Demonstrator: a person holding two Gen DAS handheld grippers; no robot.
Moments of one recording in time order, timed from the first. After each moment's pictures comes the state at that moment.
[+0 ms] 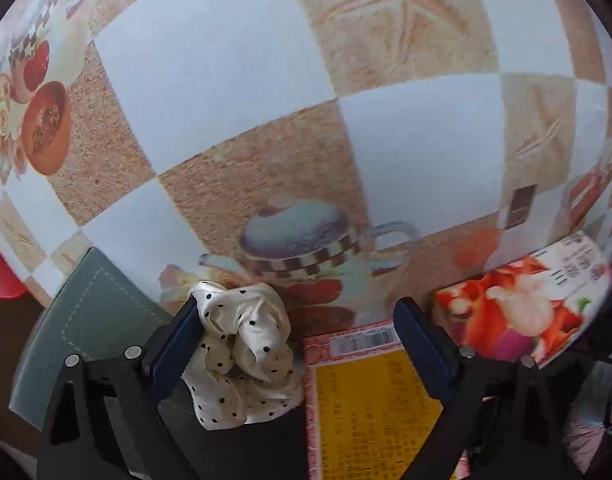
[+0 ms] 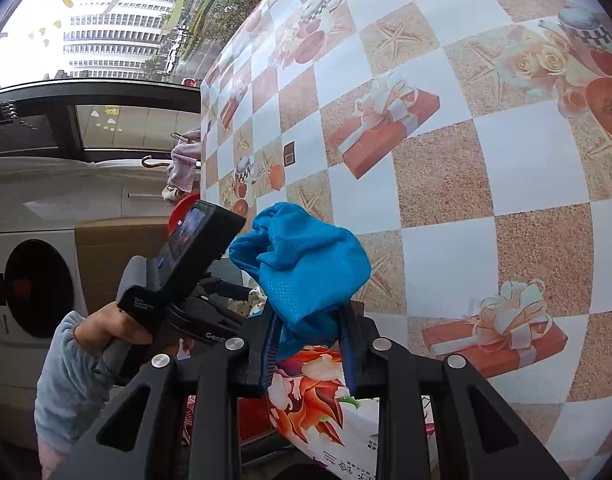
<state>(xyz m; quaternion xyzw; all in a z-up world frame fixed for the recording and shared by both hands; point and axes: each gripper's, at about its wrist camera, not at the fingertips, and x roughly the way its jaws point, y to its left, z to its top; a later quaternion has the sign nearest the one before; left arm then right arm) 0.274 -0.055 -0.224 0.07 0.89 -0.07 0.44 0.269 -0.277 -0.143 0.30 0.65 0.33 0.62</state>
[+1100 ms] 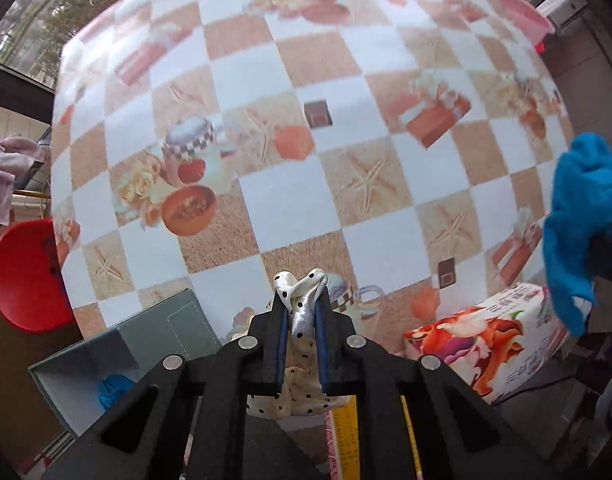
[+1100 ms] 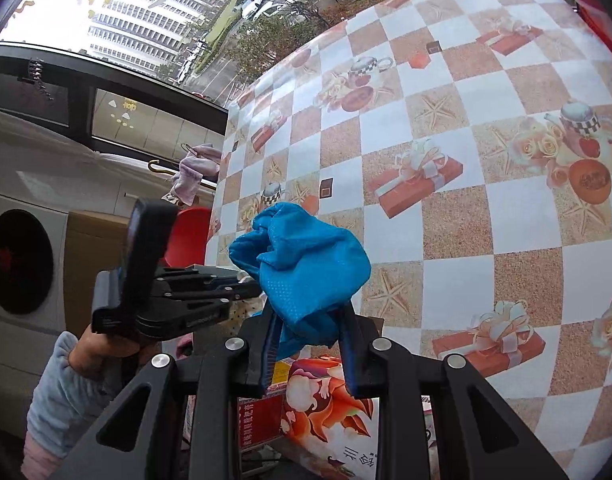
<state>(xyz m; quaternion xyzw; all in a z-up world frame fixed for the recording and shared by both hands) 0.265 0.003 -0.108 0.07 0.73 -0.07 0.67 0.247 -0.267 -0.073 0.24 0.58 0.33 0.71</state>
